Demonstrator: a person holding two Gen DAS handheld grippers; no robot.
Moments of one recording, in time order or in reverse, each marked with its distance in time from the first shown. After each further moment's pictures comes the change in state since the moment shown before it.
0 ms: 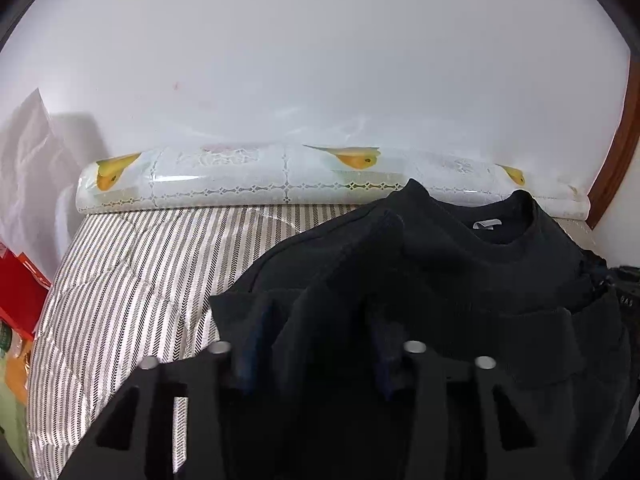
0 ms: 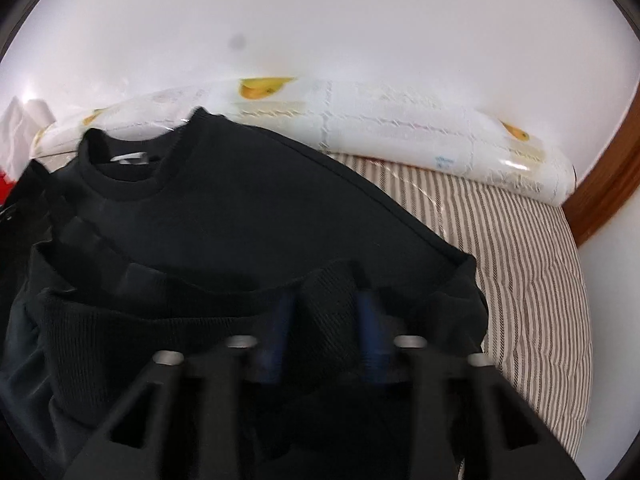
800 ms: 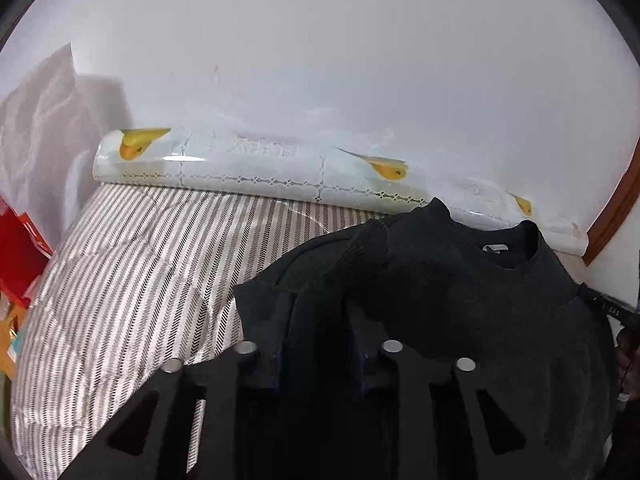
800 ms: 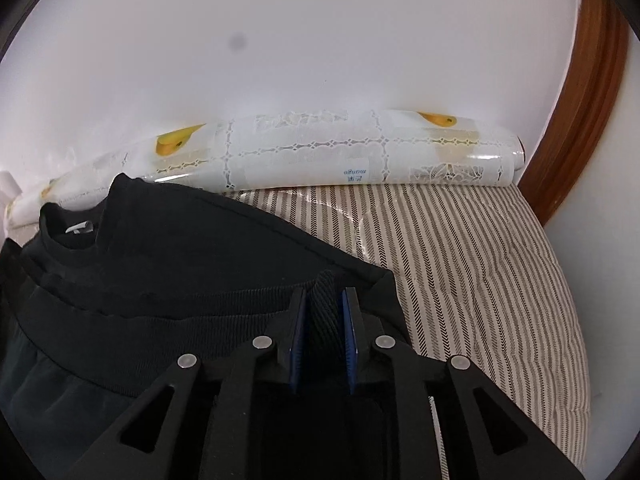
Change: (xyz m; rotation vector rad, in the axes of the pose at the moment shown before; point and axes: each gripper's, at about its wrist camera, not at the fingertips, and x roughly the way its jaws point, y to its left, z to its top) left arm -0.003 0.027 -0.003 -0.126 0.007 -0.022; right arm 0.008 -0.051 -0.001 0.199 -0.066 -0.066
